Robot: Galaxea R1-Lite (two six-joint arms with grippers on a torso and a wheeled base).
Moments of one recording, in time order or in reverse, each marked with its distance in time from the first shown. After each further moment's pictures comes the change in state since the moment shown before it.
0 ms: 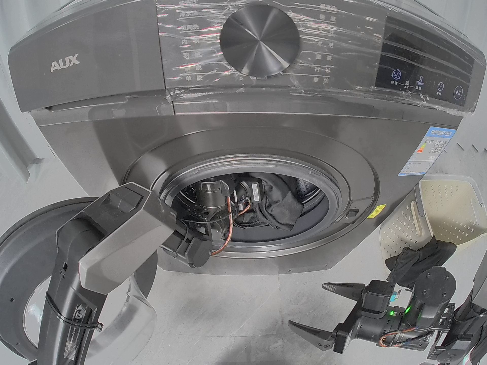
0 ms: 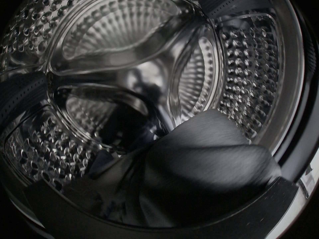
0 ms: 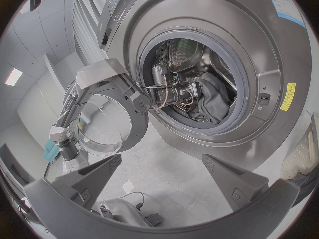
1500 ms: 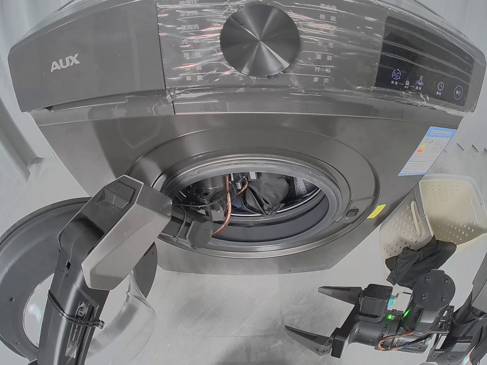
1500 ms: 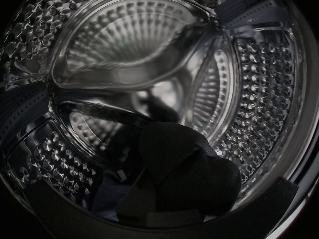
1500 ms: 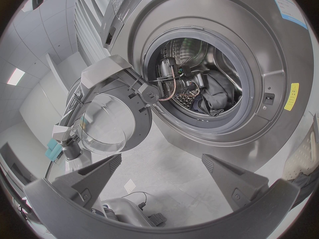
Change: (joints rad) left arm 0.025 0.021 -0.181 0.092 0.053 -0.029; right arm 0.028 0.002 -0.001 -0.001 -0.001 0.004
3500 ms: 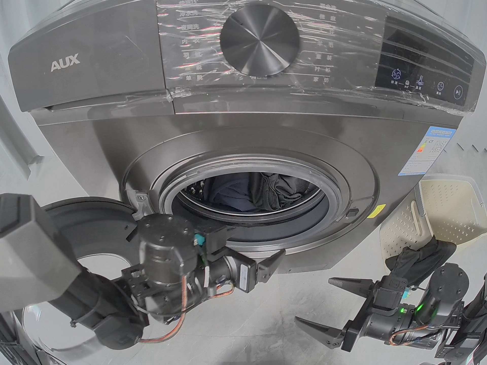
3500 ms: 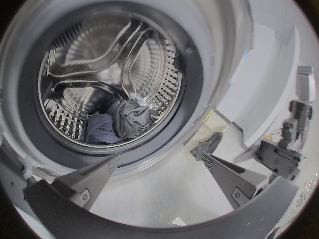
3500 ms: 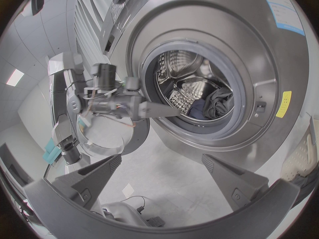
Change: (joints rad) left arm -0.249 -0.596 1.069 -0.131 -0.136 0.017; right arm -0.021 -0.070 0.014 0.010 -0.008 -0.003
